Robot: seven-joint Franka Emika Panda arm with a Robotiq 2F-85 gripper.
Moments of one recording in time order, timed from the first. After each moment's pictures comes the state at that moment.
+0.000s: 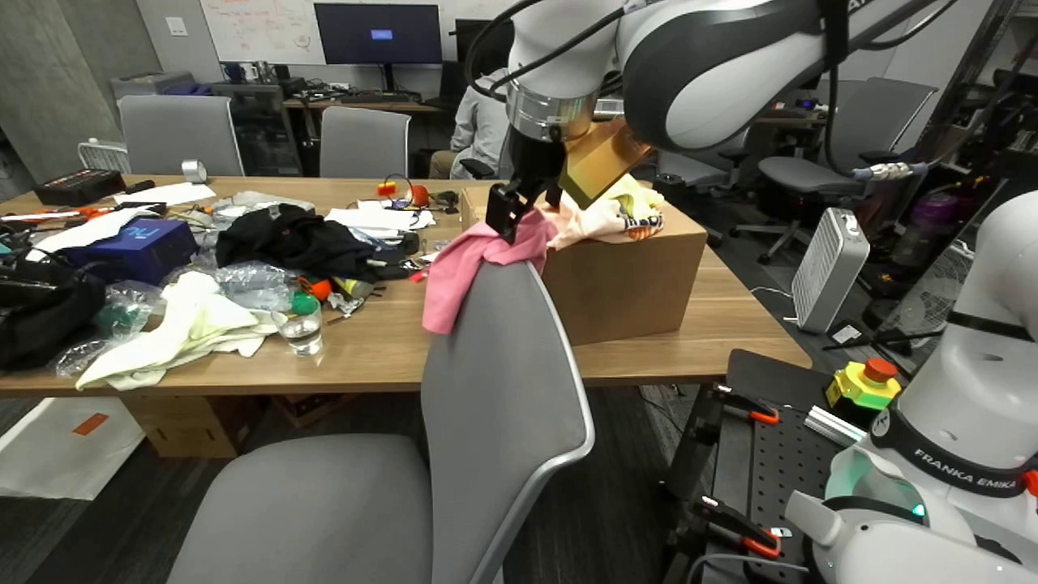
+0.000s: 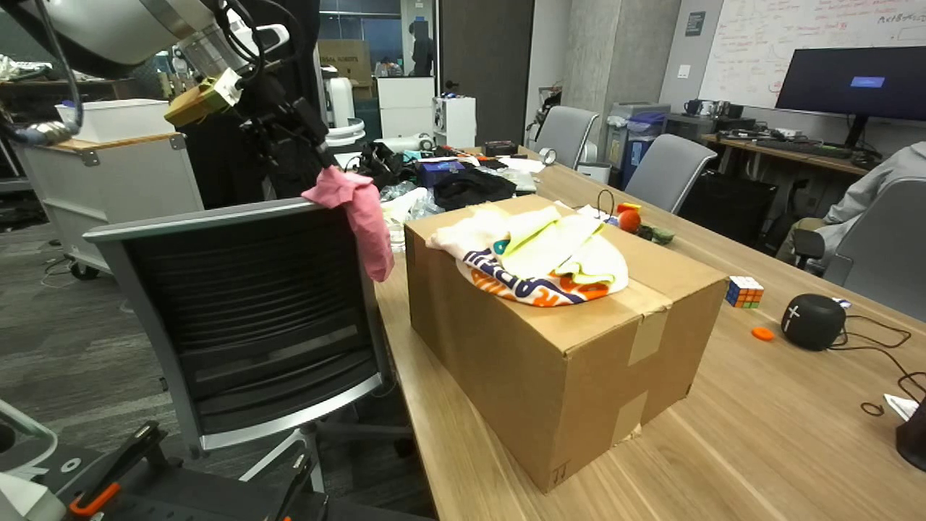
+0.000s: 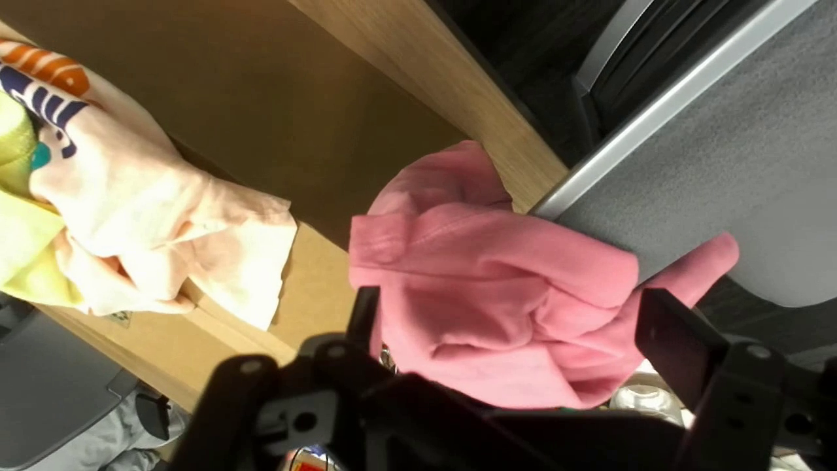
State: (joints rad) arm 0.02 -0.17 0.19 -2.34 -0.56 2.31 0.75
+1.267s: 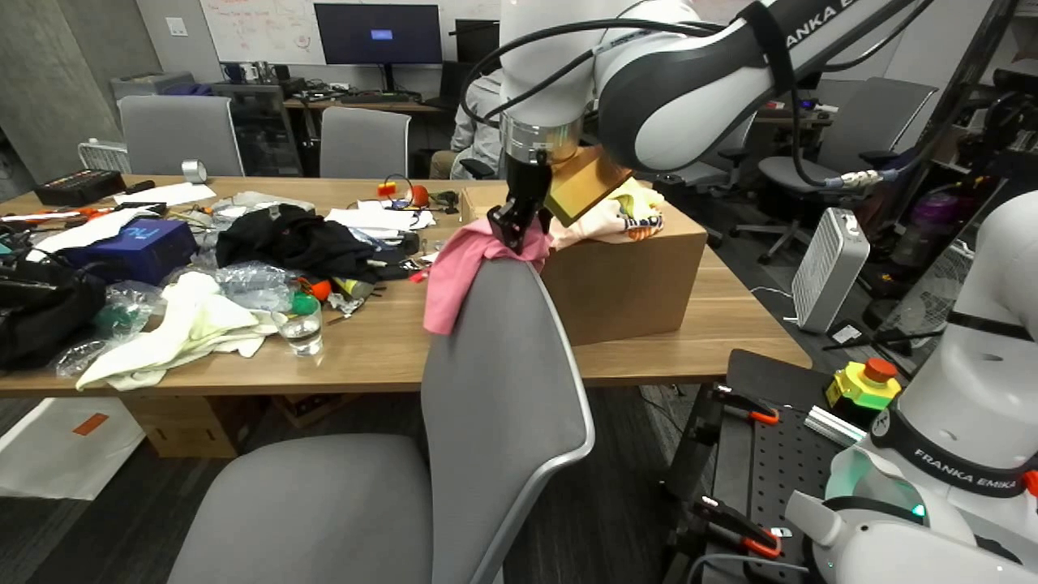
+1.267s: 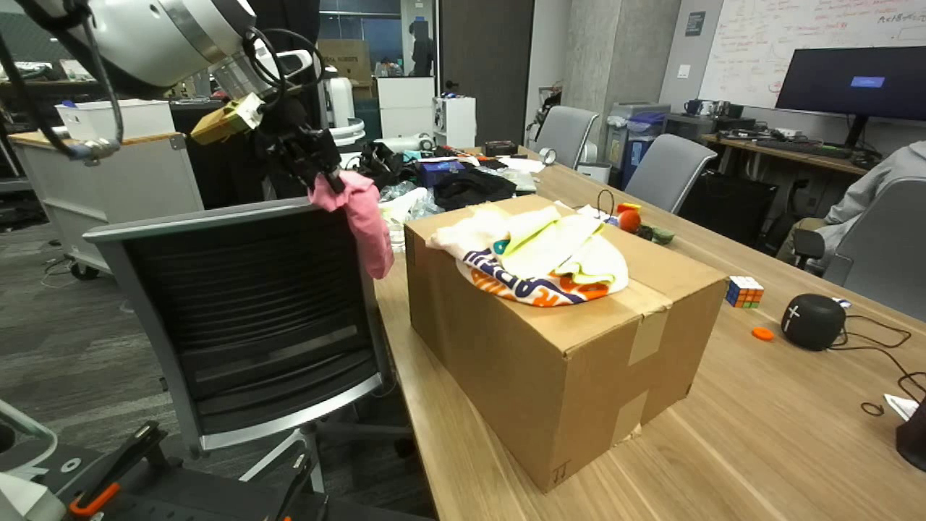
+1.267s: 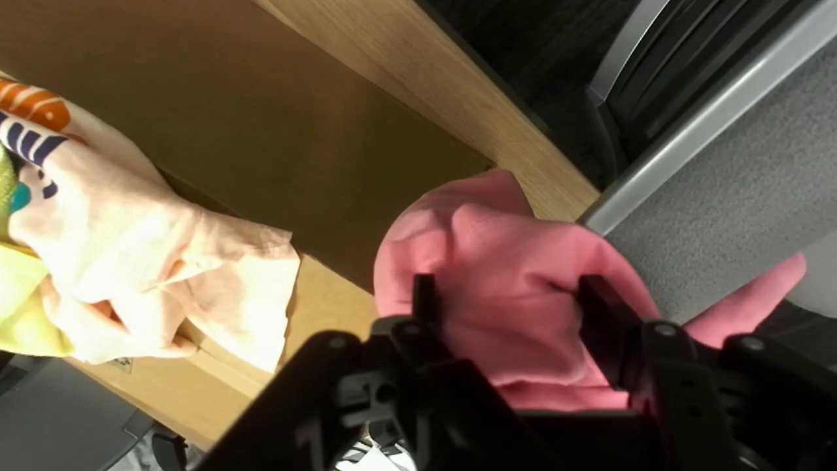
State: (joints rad) arm 0.02 -0.09 0.15 -2.31 -0.58 2.33 0.81
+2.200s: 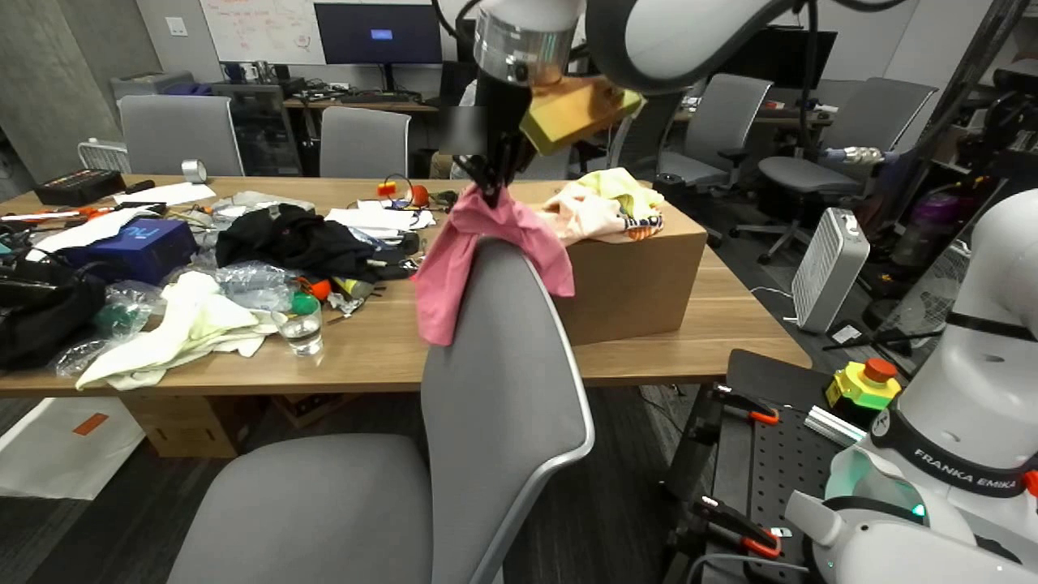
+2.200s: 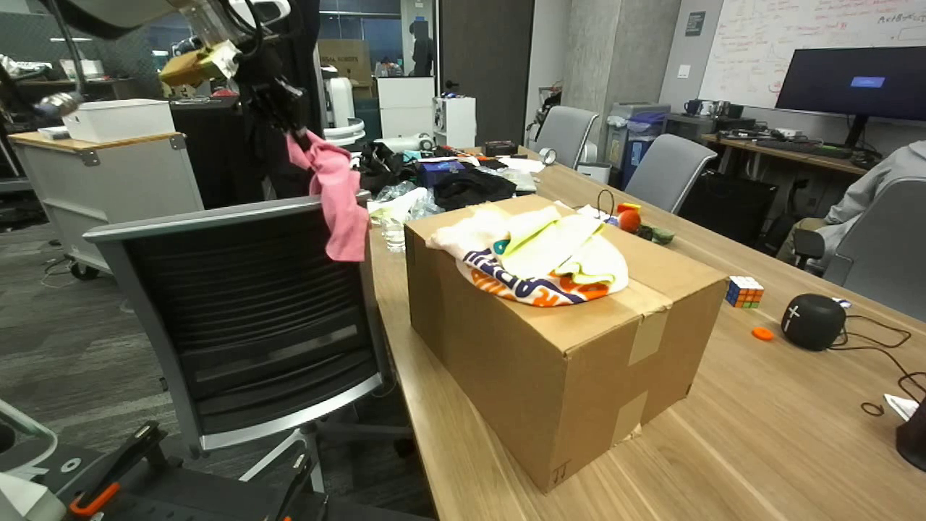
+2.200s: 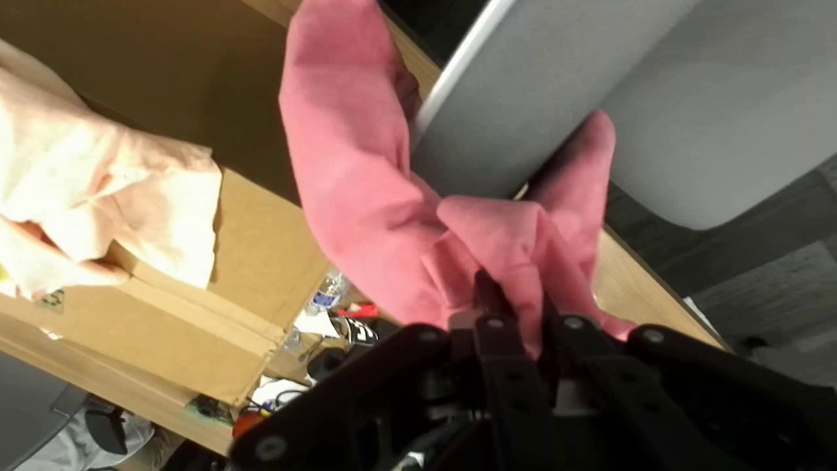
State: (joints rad) arm 0.07 -0.15 0.16 -2.20 -0.41 2.30 0.70
